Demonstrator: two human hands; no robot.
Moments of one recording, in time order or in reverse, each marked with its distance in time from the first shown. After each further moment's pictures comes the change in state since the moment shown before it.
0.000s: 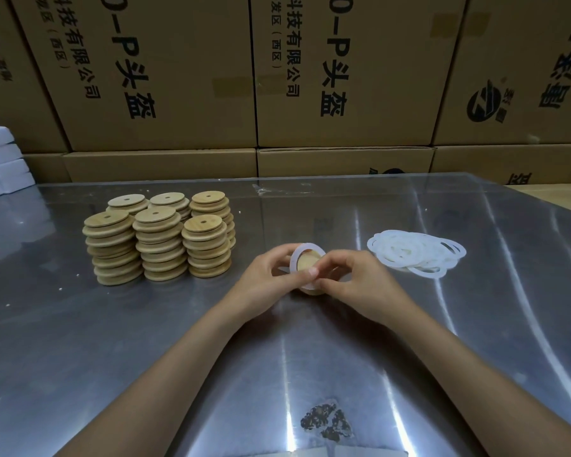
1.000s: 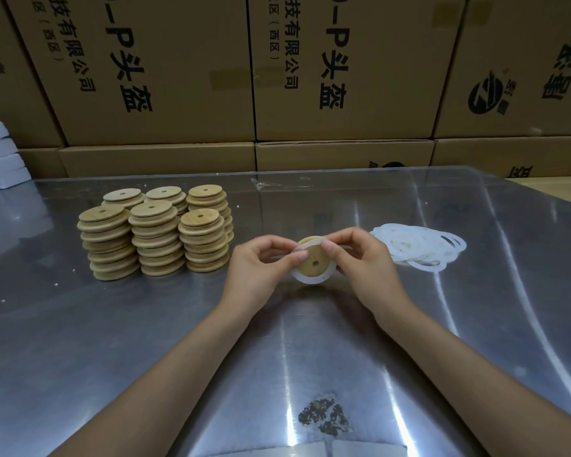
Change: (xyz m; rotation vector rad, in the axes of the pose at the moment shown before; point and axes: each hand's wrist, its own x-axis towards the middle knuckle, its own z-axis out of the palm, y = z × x) left_hand -0.002 0.002 0.010 -0.128 0.363 0.021; right_hand 0.005 0.007 0.011 0.440 0.291 0.065
